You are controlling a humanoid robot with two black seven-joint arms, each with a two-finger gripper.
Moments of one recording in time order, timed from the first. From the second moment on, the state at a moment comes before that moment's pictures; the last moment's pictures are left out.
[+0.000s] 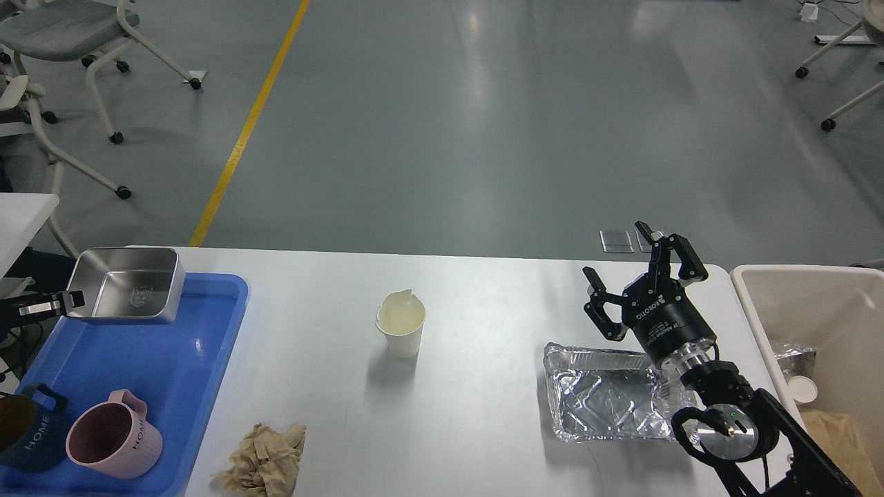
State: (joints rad) left arm -0.89 1.02 0.10 -0.94 1.11 -0.18 -0.32; right arm 0.09 -0.18 1.30 1.38 -0.42 0.22 0.14
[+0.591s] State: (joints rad) left arm -0.79 0.81 0.09 -0.69 1.09 -0.17 -0.32; right arm 0.08 -0.18 1.30 1.39 -0.42 0.22 0.14
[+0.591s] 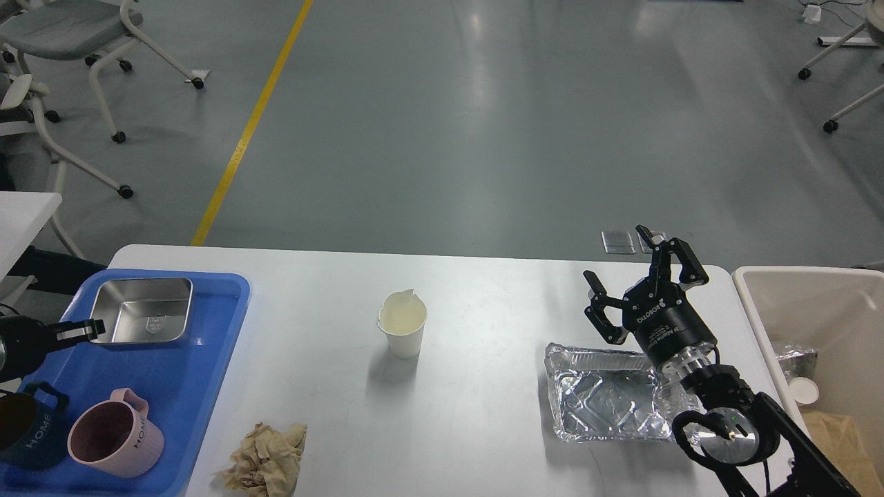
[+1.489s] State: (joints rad) left arm -0.74 0.67 0.10 -0.54 1.09 -0.15 -0.32; right arm 0.08 -0.18 1.30 1.38 -0.42 0.22 0.14
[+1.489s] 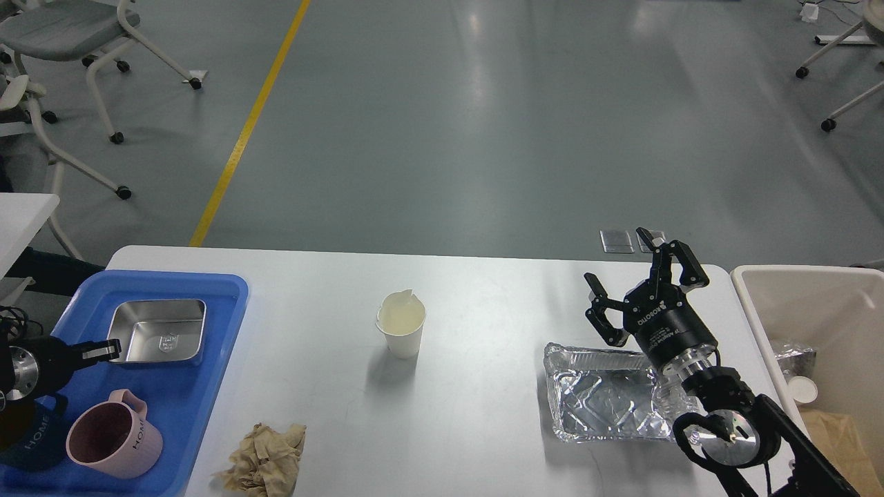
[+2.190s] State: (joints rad) left arm -0.77 0.67 0.09 -0.55 1.01 -0.16 -0.33; right arm 0.08 -0.18 1.30 1.38 -0.42 0.22 0.14
